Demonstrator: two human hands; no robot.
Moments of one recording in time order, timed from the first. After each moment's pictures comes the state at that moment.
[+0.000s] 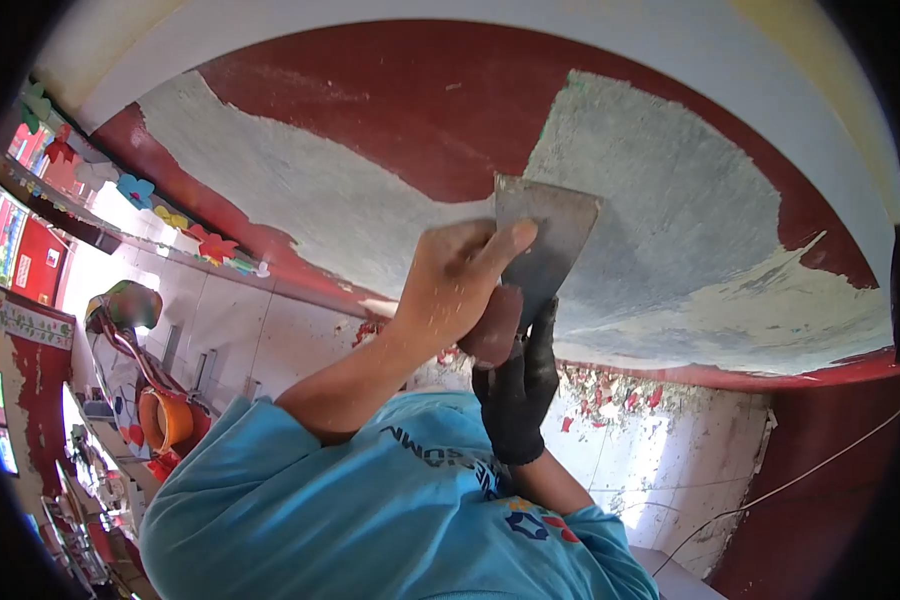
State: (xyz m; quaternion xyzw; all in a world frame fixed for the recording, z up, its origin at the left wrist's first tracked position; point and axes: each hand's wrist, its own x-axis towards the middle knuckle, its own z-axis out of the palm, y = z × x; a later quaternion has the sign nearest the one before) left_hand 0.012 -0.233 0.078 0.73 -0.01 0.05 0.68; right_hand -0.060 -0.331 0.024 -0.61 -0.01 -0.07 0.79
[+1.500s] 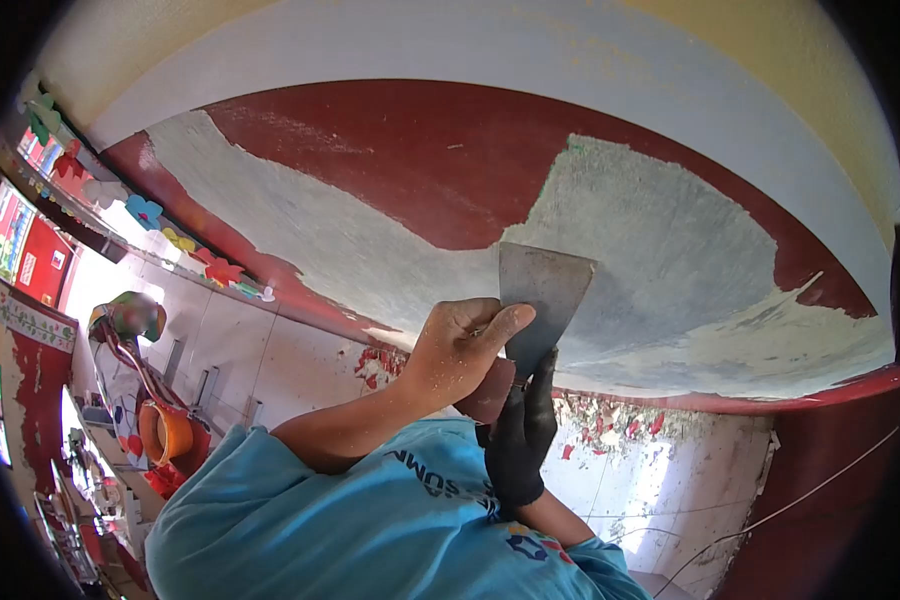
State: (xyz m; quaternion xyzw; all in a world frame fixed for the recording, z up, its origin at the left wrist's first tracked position) left_hand 0.006 -0.233 0.083 0.76 -0.02 -0.03 0.65; right_hand -0.063 -0.339 0.030 -0.73 -0.03 -0.11 0.68
